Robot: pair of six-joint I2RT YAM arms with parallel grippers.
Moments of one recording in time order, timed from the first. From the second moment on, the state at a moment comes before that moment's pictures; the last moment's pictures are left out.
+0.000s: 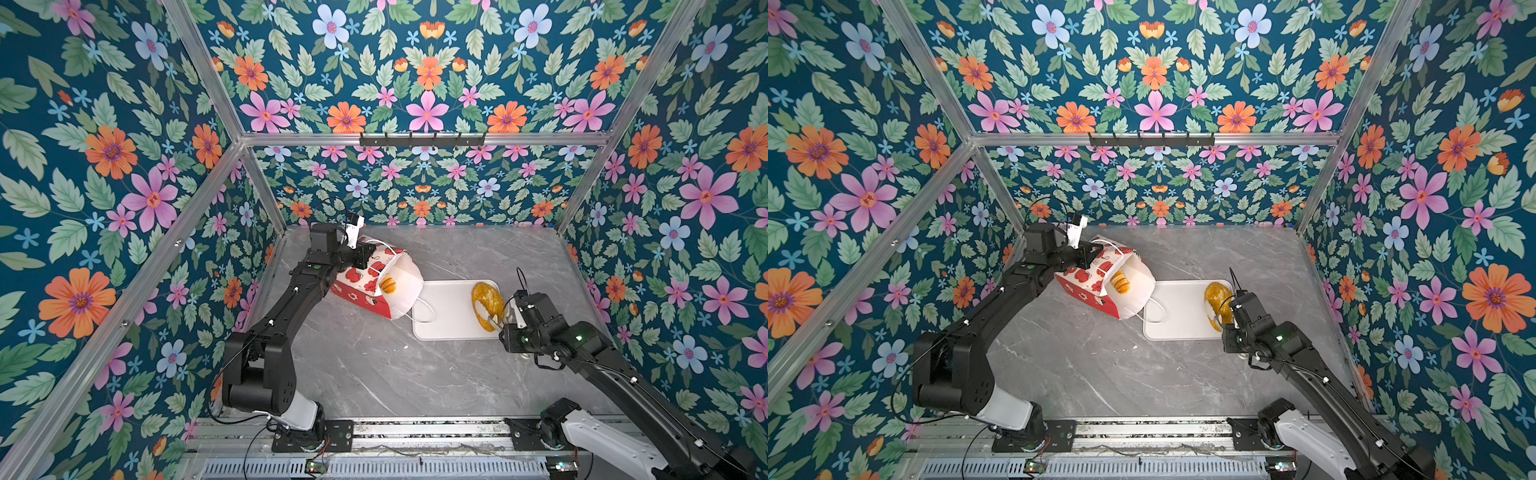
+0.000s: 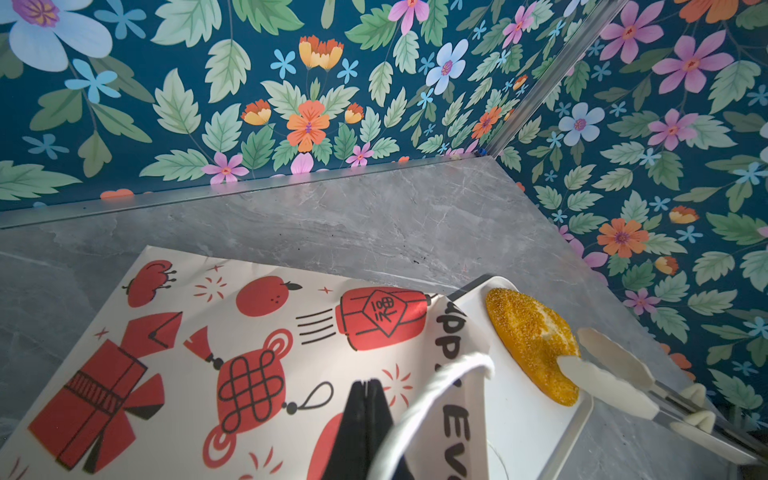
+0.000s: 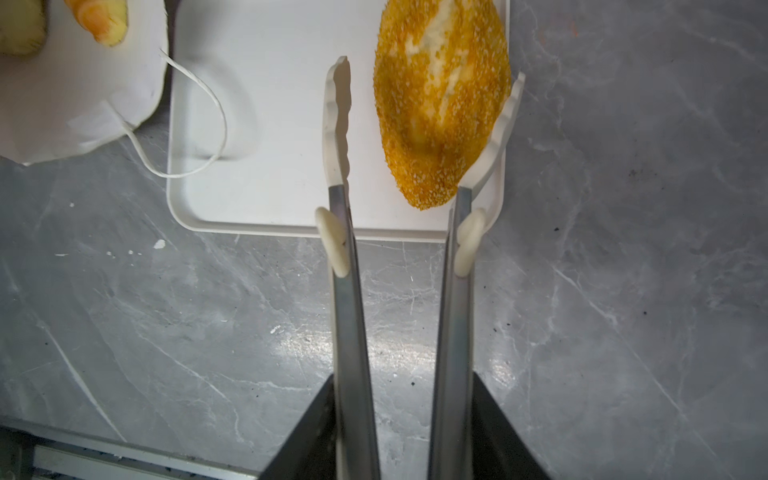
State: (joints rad) left arm -0.19 1.53 1.17 -0.10 0.53 -0.12; right arm 0.49 0.89 0.85 -0.96 0.05 0.44
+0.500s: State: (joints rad) left arm -0.19 1.53 1.20 -0.12 0.53 -0.12; right arm 0.80 1.12 1.03 -0.78 -0.02 0.28
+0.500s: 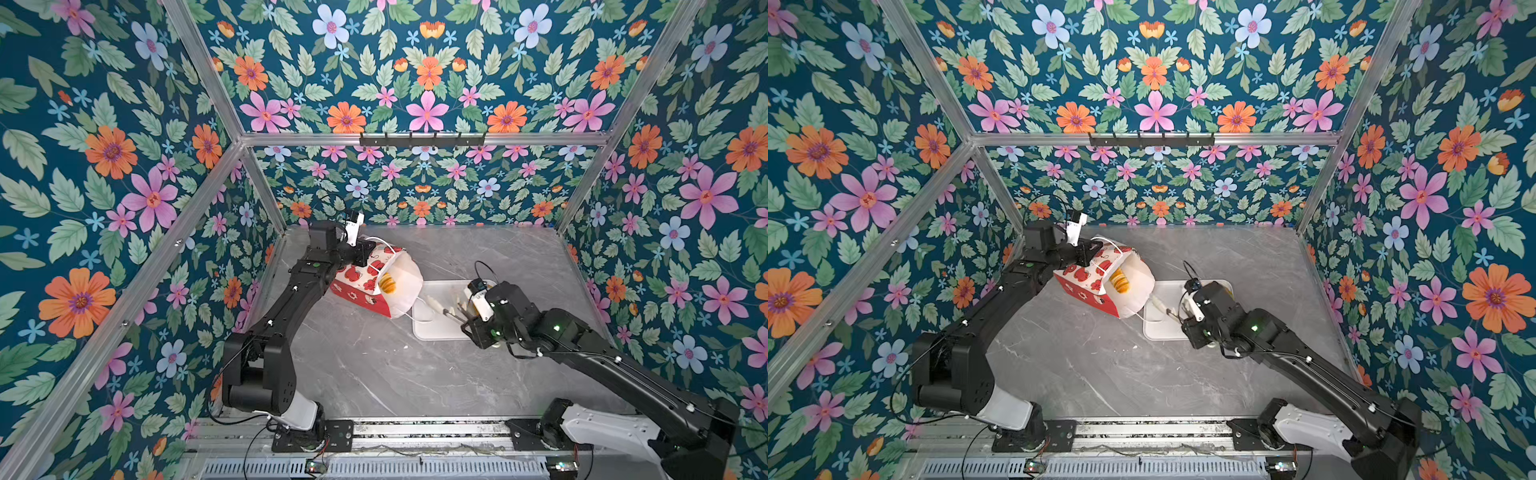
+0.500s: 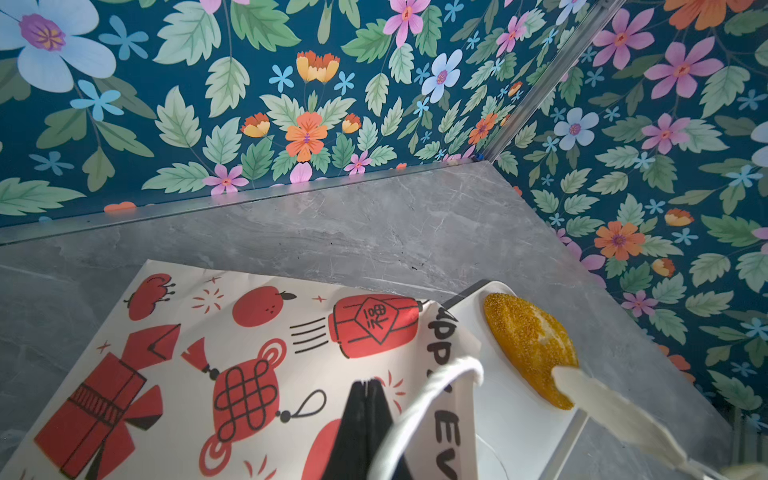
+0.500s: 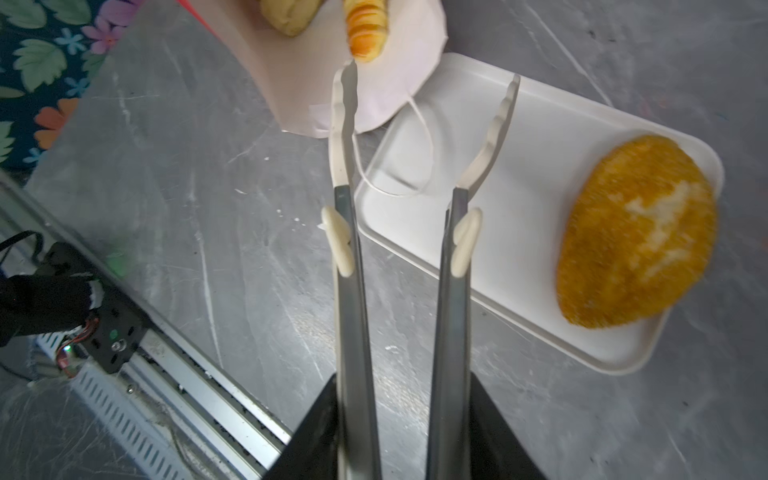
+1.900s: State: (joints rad) left arm -0.19 1.47 1.20 -0.20 0.58 -0.10; right arm 0.76 1.85 1.36 -0.36 -0.11 0.09
